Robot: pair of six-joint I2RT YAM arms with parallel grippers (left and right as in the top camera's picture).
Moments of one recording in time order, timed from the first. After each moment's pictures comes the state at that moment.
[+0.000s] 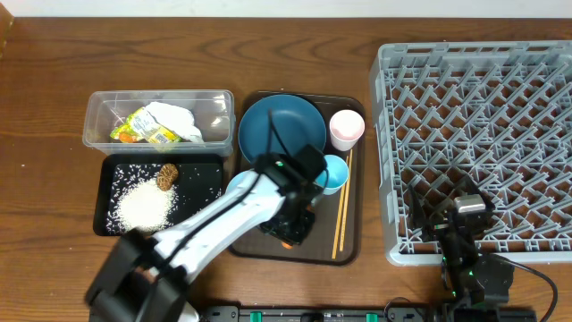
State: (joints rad) left arm -0.73 1.60 1.10 -1.11 0.26 -0.21; right arm -0.02 0.01 0.01 -0.06 -0.16 -0.07
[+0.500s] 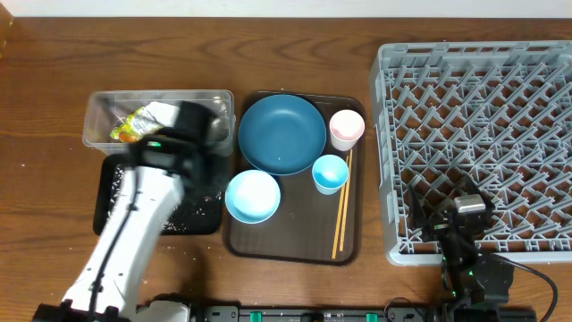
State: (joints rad) left arm -0.16 1.38 1.10 -1.13 0.00 -0.41; right arm -0.02 0.01 0.01 -0.06 -0.16 -0.07
